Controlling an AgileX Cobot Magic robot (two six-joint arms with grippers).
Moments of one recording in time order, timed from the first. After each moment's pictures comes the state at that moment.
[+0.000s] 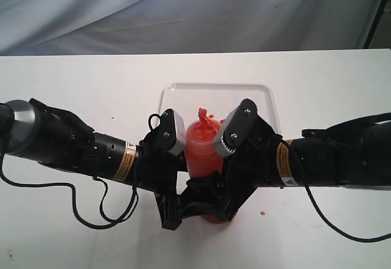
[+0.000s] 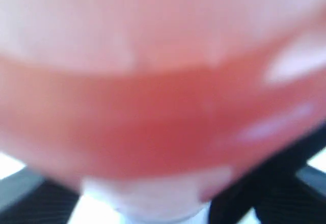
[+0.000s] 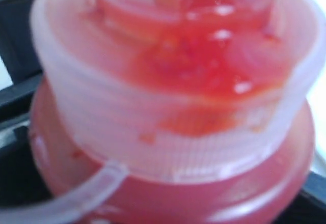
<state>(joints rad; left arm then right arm) -0.46 2.04 -0.89 1.44 -0.85 -0.79 0.49 1.75 -0.67 -1.09 -0.51 0.63</state>
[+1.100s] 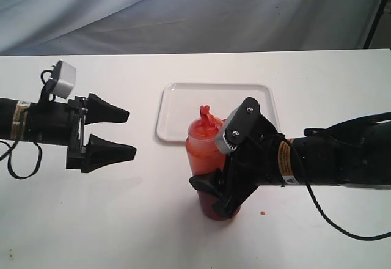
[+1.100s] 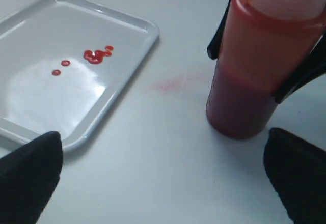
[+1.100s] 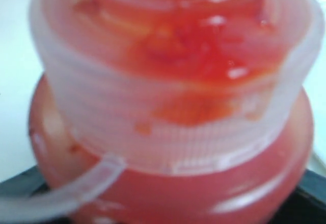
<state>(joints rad) 0.04 1.95 -0.90 1.68 -1.14 -0.90 0.49 1.75 -0.67 -1.08 -0.49 0.64</state>
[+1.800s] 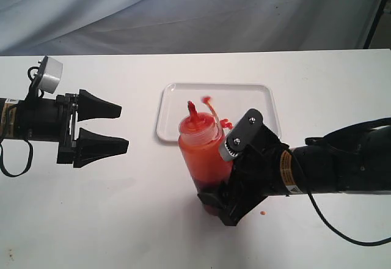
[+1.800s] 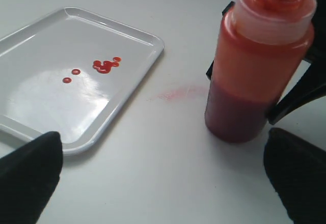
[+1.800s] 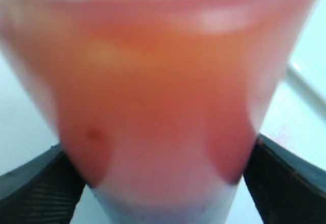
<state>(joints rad) 0.09 1.95 -0.90 1.67 -1.19 -0.91 0.49 1.77 -0.65 -1.11 -0.44 0.74</state>
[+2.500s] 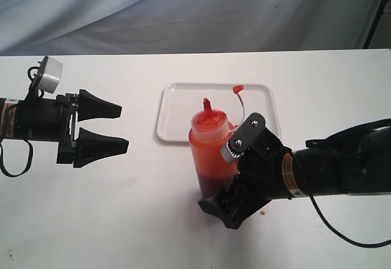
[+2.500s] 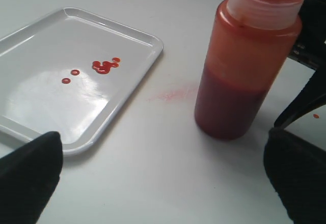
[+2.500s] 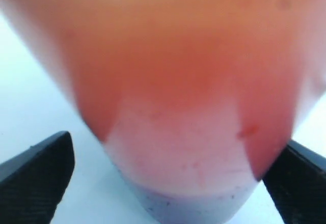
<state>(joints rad) 0.09 1.95 -0.90 1.67 -1.19 -0.91 0.49 1.77 -0.65 -1.18 -0.42 0.85</state>
